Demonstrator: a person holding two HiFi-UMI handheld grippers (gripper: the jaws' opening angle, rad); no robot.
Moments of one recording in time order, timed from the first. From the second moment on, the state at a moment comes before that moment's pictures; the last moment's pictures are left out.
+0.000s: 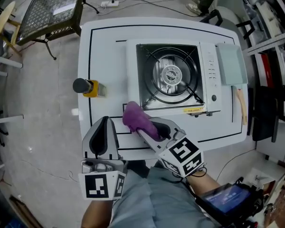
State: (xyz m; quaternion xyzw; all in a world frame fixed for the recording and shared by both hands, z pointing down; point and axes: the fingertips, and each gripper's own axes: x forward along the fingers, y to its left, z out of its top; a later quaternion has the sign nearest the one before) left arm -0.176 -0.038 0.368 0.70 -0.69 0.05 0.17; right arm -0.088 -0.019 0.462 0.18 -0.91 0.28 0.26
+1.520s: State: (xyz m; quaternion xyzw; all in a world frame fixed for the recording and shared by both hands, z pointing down) left arm -0.013 -0.071 0.345 0.73 -0.66 0.09 0.14; right arm 0.072 -0.057 0.467 0.22 -0.89 0.32 0.23
